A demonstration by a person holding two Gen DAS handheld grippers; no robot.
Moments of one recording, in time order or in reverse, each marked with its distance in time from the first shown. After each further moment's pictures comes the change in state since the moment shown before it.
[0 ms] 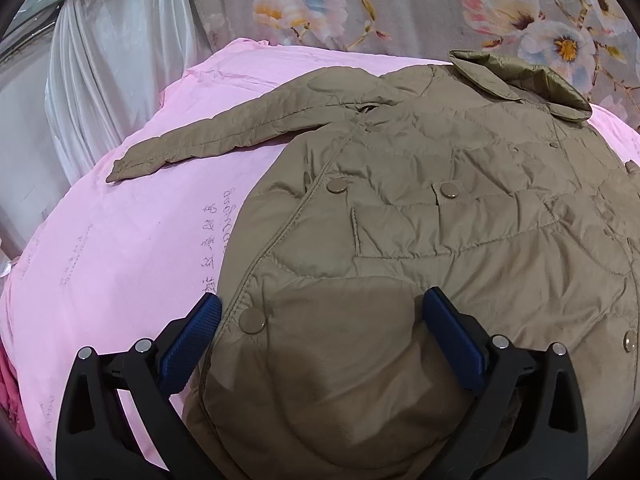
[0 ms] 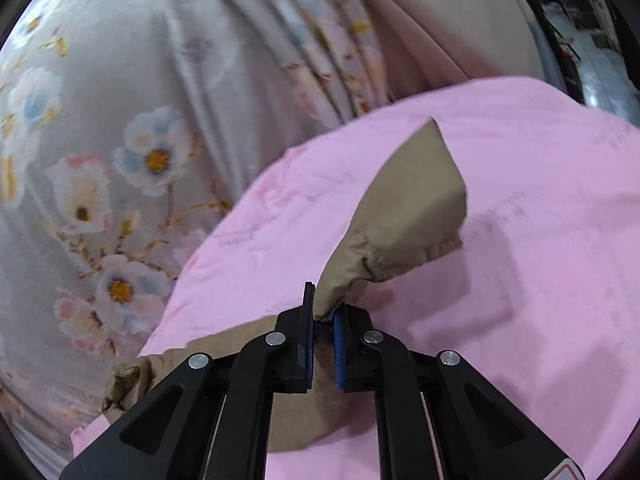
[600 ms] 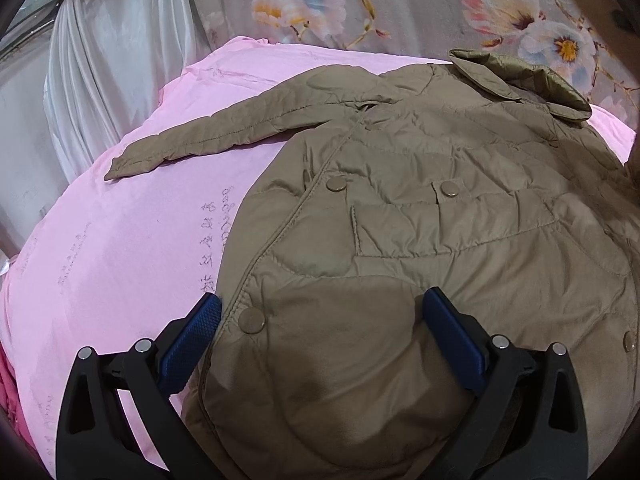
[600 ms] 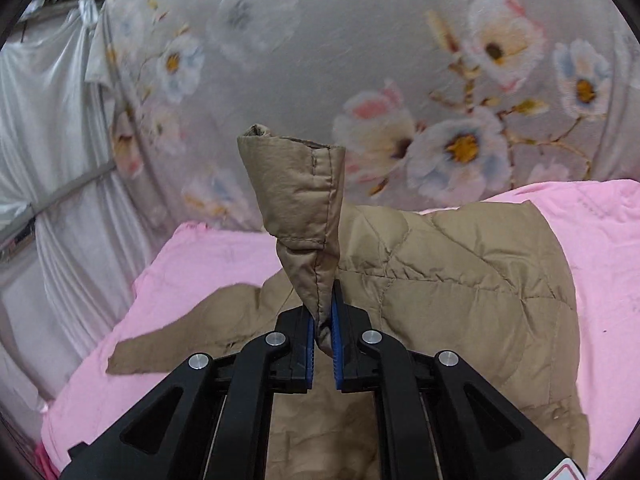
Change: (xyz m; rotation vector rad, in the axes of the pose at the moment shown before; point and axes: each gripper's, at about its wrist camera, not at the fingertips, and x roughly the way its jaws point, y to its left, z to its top) left arm 0.001 0.002 -0.001 -0.010 0.004 -0.014; right arm -0.042 0.335 -0.212 -0.697 0.252 0.606
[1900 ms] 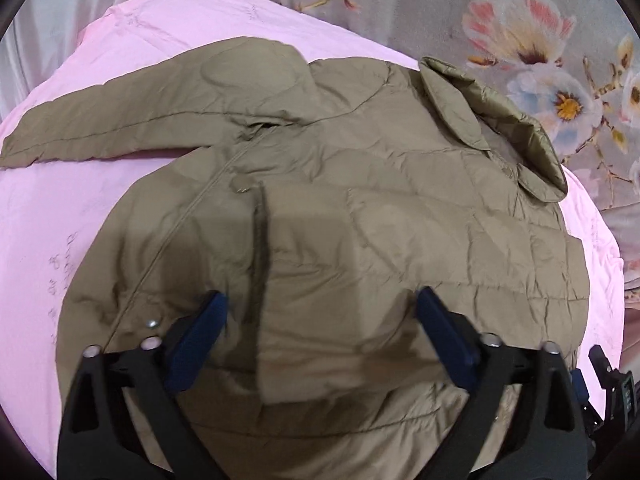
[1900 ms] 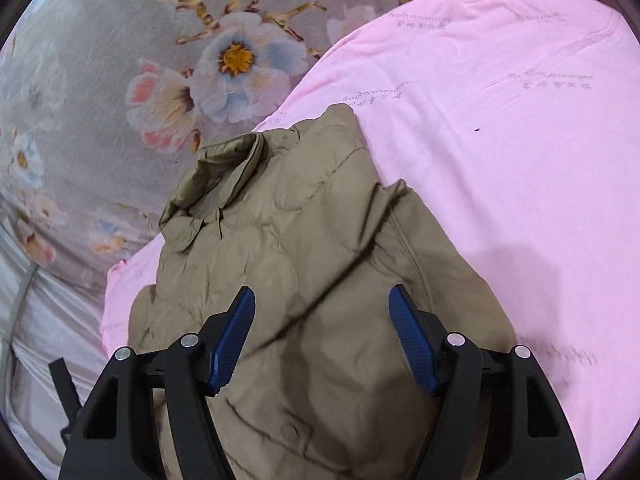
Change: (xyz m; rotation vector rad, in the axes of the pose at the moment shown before) left arm 0.068 -0.048 0.105 -0.189 0.208 -0.310; right arm -0.008 -0.211 -0.096 0.572 0.159 -0.176
